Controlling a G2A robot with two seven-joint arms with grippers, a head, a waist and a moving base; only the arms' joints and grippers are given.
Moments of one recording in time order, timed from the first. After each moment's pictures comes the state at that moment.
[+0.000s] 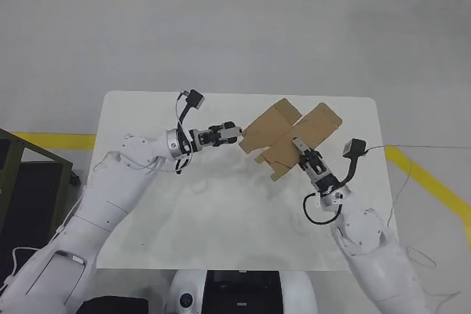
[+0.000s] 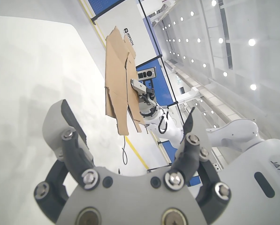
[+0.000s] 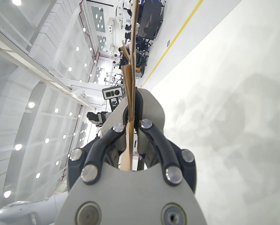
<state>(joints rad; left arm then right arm) 0.90 -1.08 -0.99 -1.28 -0.34 -0.55 -0.85 -1.44 -1.18 1.18 -1.70 0.11 -0.29 0.11</state>
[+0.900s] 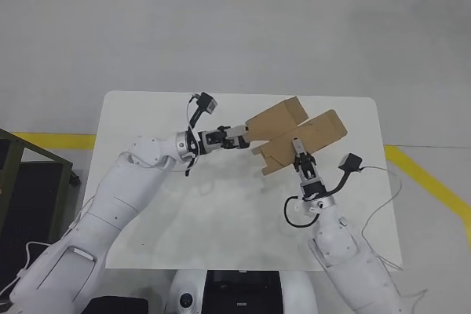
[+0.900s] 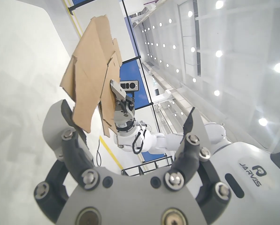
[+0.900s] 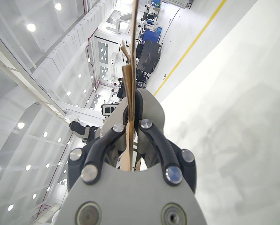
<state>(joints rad) 0.87 -1.13 -0.95 -1.22 -0.57 -0.52 -0.98 -1.45 -1.24 1.07 -1.65 -0.09 -0.33 -0.26</state>
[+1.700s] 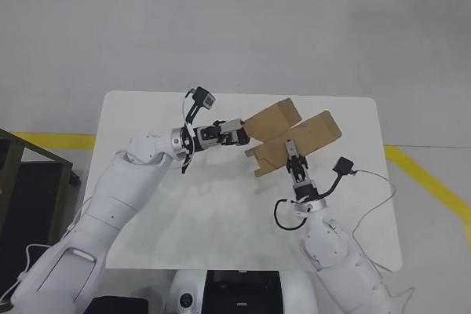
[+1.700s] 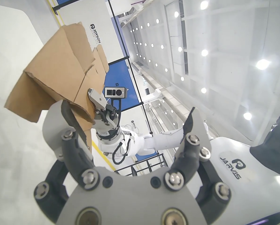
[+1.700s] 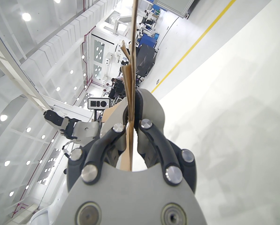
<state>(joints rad) 0.88 -1.14 -1.00 -1.25 -0.63 -0.49 -1.03 -1.45 -1.28 1.03 -1.64 -0.26 -0.29 -0.35</state>
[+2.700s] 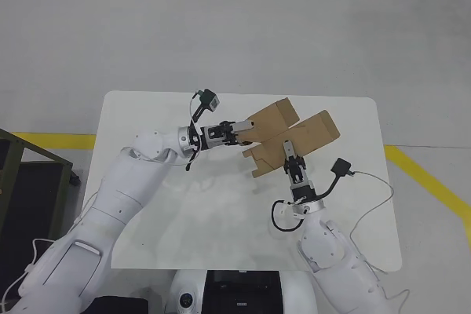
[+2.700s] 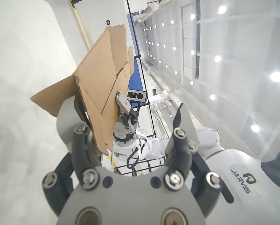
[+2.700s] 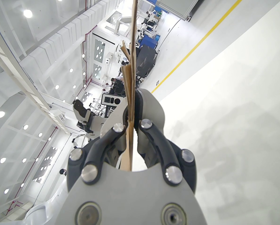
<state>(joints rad) 0.83 -1.17 -0.97 -1.15 -0.55 -0.43 -1.02 -1.47 -1.32 1.05 -1.65 -0.32 -0.29 -0.34</state>
